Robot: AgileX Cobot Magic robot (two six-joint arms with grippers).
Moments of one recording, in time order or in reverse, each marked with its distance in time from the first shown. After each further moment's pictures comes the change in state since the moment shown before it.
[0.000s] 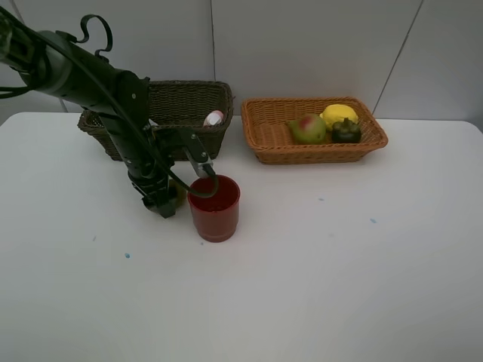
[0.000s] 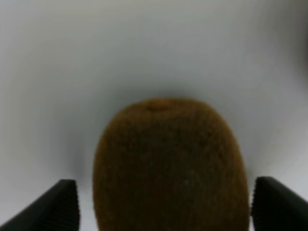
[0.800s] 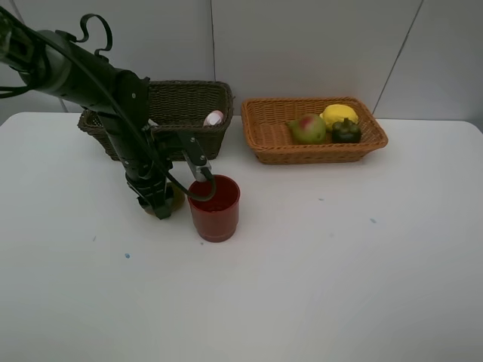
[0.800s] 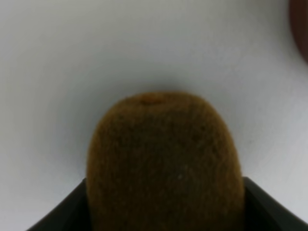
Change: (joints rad) left arm 0.000 0.000 0.000 -0.001 0.038 0.014; right arm 0.000 0.000 0.000 0.000 0.000 0.000
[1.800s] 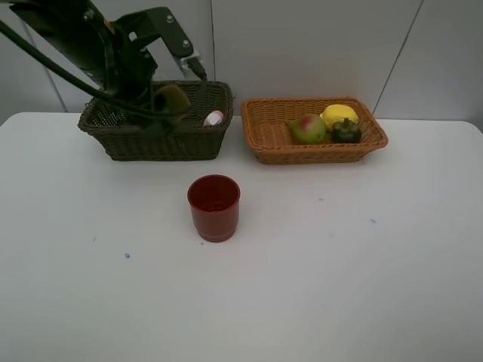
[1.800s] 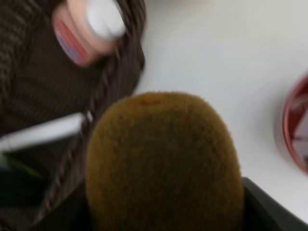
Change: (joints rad) left arm -0.017 -0.400 -0.023 -0.063 -0.046 0.001; right arm 0.000 0.000 0.000 0.000 0.000 0.000
